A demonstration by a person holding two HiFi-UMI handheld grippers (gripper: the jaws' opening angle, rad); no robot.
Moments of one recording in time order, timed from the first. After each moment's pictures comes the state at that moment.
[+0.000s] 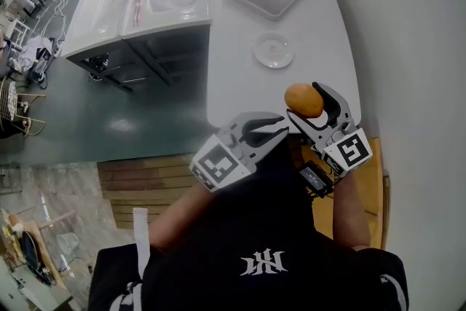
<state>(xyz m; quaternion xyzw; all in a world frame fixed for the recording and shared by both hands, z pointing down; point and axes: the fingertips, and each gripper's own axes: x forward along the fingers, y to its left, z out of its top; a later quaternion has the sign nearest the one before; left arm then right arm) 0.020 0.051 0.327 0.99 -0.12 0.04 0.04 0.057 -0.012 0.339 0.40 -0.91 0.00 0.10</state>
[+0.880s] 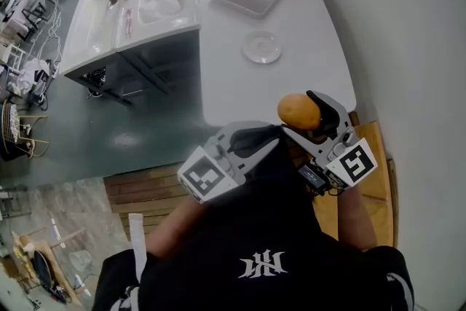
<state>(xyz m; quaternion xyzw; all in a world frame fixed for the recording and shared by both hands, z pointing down) 0.009 0.106 0.302 0.99 -0.09 0.03 0.06 0.046 0.062 0.295 0.40 -0.92 -0.02 0.06</state>
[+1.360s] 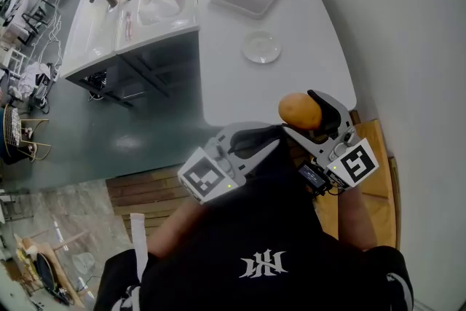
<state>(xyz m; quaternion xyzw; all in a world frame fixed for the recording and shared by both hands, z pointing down) 0.010 0.110 0.301 0.99 -0.09 0.03 0.06 0.050 0.064 0.290 0.40 -0.91 -0.02 0.05</state>
